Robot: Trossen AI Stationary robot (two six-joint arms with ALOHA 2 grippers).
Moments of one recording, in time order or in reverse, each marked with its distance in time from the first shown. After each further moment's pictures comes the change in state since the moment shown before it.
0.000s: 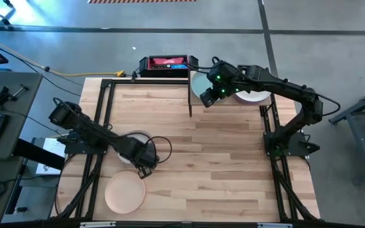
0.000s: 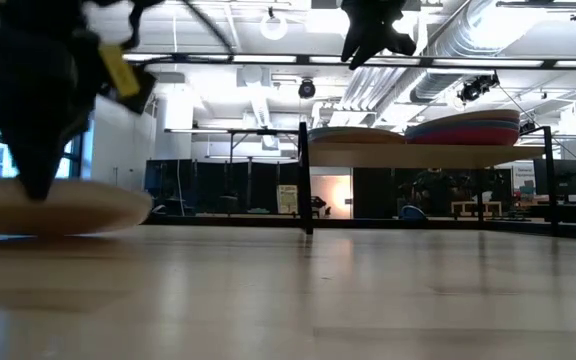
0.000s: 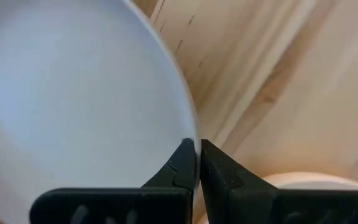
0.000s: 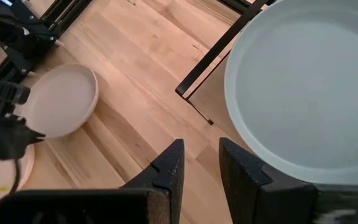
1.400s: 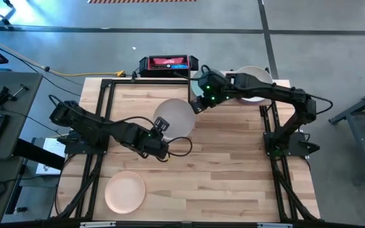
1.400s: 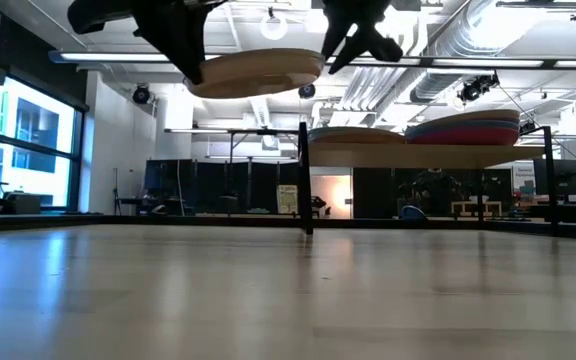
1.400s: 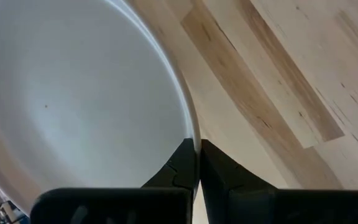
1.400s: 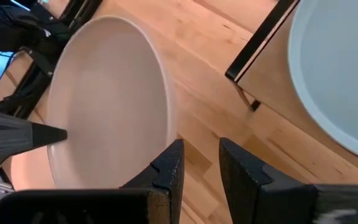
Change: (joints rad) left arm 0.087 0.000 0.406 -0.183 -0.551 1.352; right arm 0.087 0.079 -0.001 0.079 -0.027 0.187
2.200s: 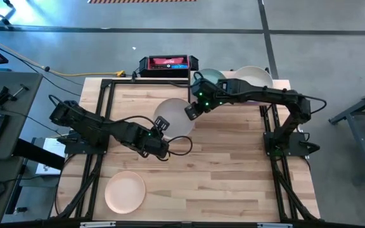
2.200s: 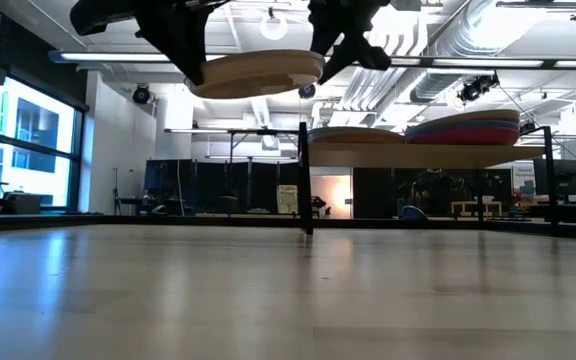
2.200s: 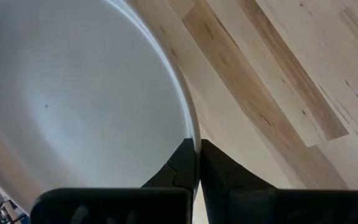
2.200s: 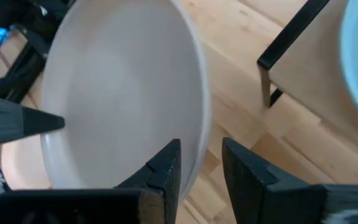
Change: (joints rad) left arm 0.005 -0.001 0.000 0.002 -0.001 0.010; right arm 0.052 0.068 0.001 0.038 -0.006 -0.011
